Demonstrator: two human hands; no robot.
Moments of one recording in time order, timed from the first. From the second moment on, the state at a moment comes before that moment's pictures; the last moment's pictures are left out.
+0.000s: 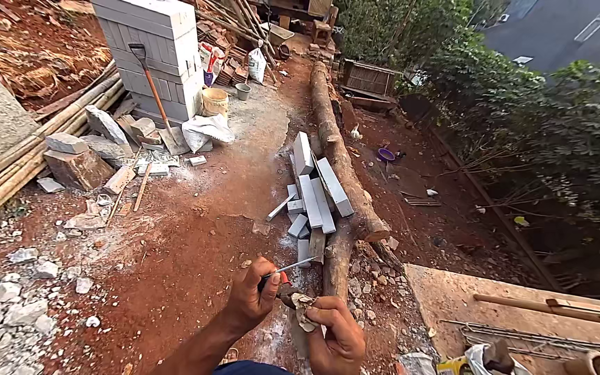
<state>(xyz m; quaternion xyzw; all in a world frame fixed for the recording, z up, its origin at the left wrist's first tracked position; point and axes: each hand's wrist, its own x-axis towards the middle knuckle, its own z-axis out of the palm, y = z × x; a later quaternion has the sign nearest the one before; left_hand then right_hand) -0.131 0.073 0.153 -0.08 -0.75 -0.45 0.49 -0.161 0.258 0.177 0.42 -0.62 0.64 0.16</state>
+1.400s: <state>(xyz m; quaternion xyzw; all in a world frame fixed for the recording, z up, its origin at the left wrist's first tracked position) -0.122 0.048 0.163 -0.01 -0.76 -0.34 0.55 -0.160 0.218 0.187 0.39 -0.66 0.61 0.22</state>
